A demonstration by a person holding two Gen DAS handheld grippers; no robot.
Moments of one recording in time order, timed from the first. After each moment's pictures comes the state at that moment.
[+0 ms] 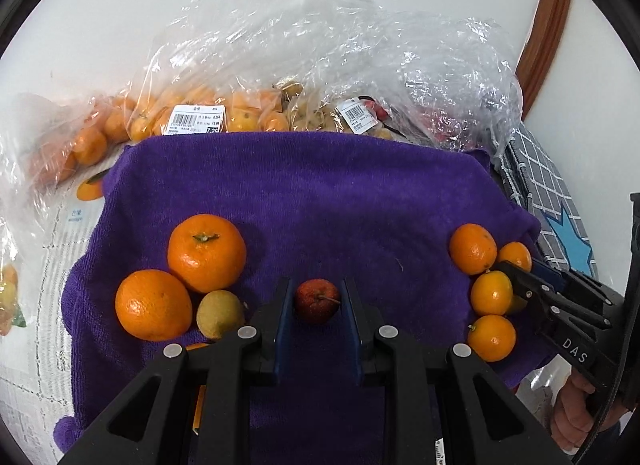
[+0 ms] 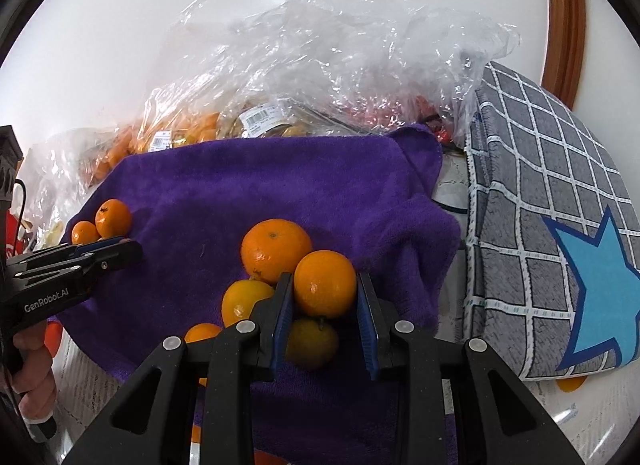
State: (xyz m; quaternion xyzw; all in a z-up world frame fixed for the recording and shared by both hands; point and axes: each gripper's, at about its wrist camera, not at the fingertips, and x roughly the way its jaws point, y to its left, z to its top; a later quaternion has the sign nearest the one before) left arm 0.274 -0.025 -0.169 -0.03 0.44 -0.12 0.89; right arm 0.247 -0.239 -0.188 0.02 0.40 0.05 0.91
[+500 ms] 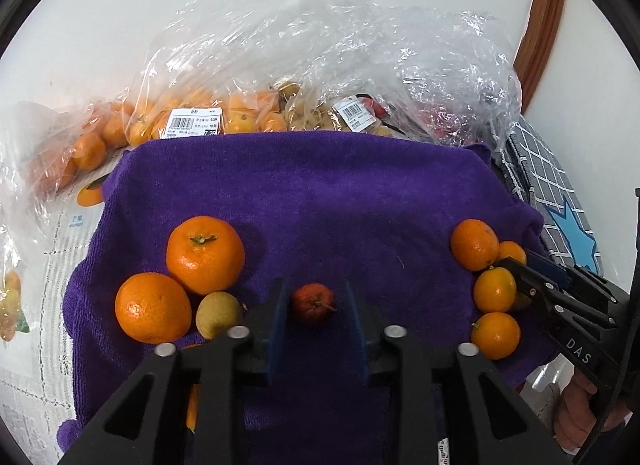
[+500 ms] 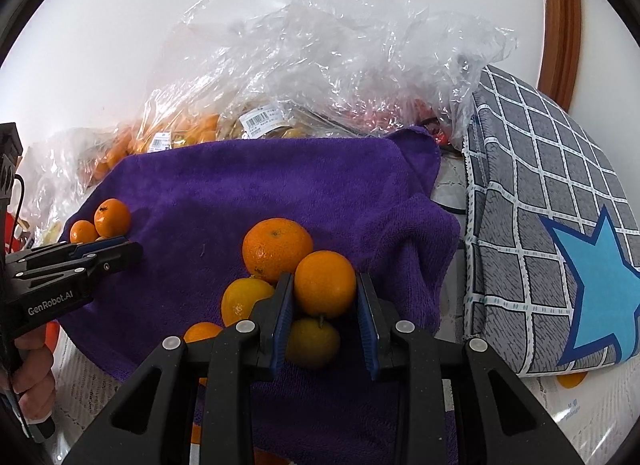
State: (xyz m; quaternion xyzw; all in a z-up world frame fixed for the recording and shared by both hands) left arm 0.276 -0.029 -0.171 -0.02 0.44 -0.12 0.89; right arm 0.244 -0.239 -0.190 0.02 0.39 0.05 0.92
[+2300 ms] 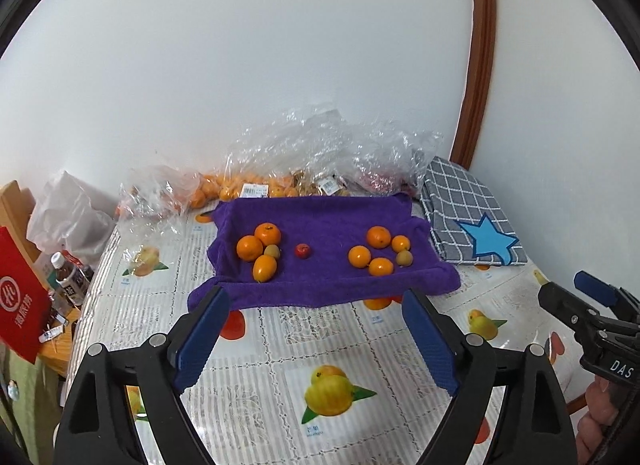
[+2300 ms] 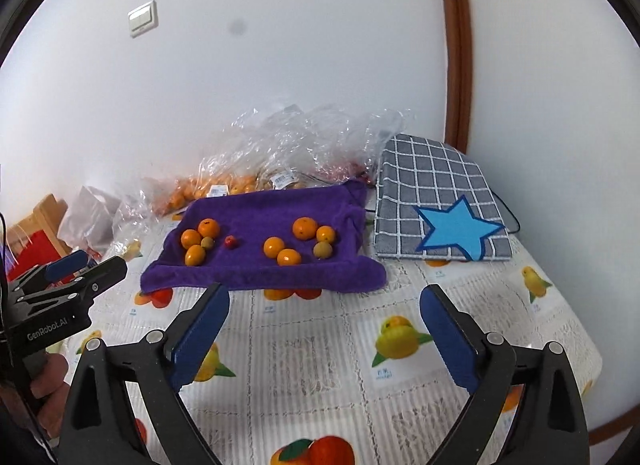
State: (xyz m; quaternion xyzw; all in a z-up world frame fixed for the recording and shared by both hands) left arm 0.034 -0.009 -0.024 0.00 0.32 -0.08 0.95; right arm -0.009 -0.231 -0.045 0.06 0.31 -0.02 0.95
